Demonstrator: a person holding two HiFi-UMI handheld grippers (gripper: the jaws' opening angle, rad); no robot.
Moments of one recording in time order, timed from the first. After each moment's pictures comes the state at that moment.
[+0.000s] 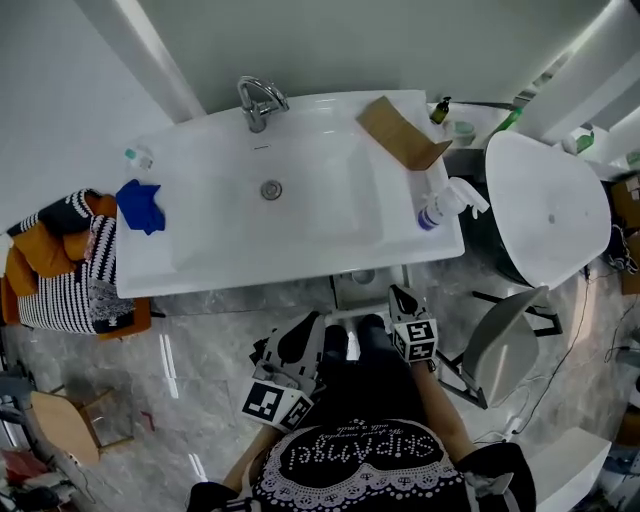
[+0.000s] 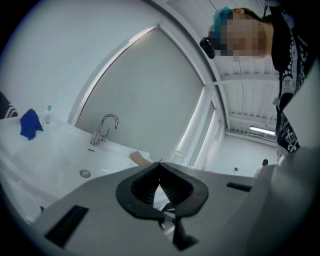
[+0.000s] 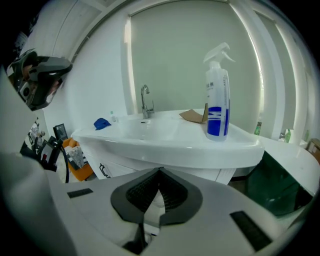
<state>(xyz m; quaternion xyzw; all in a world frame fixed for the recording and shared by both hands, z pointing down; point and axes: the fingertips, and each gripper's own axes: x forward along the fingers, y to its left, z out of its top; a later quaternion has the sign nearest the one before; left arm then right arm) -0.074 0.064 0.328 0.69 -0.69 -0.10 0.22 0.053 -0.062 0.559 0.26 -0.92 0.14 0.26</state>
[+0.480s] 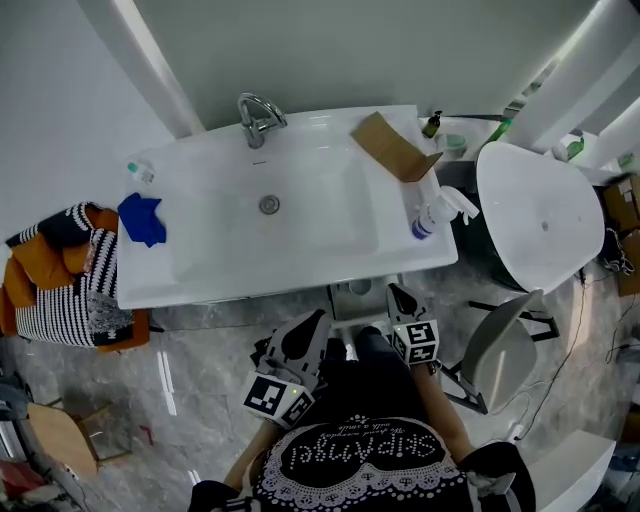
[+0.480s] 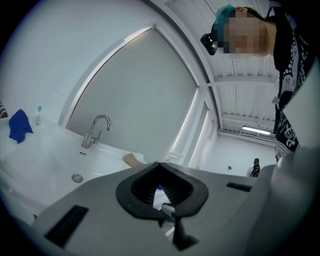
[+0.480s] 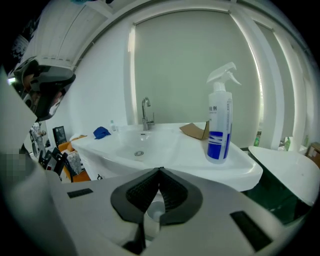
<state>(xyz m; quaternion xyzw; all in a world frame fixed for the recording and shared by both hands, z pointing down) -0.072 0.051 0.320 0.72 -0.66 -0.10 0.20 0.035 -0.078 0.512 0.27 -0.93 0.11 0.22</state>
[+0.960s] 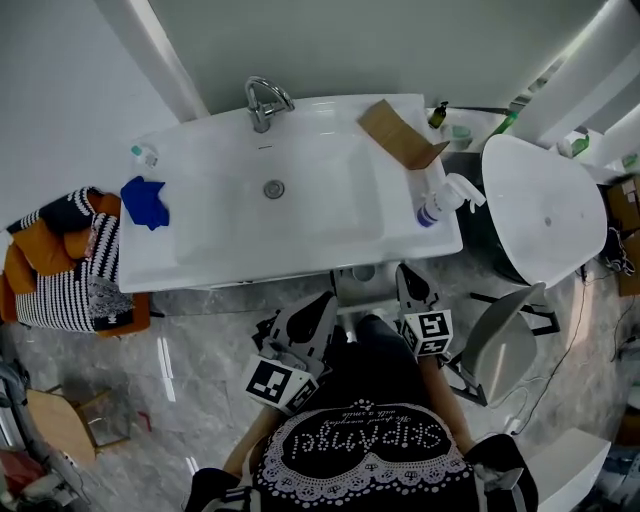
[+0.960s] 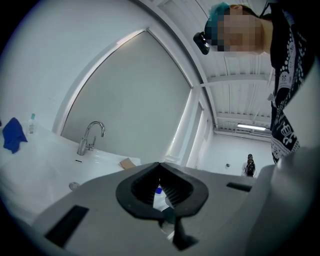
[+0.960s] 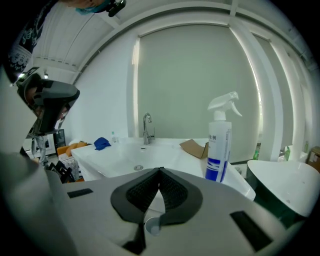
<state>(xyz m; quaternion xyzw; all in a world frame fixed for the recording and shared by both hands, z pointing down) -0.069 0.046 0.301 0.73 -0.65 -0.09 0.17 0.030 -0.086 0.448 0.28 -0.94 0.07 0.16</state>
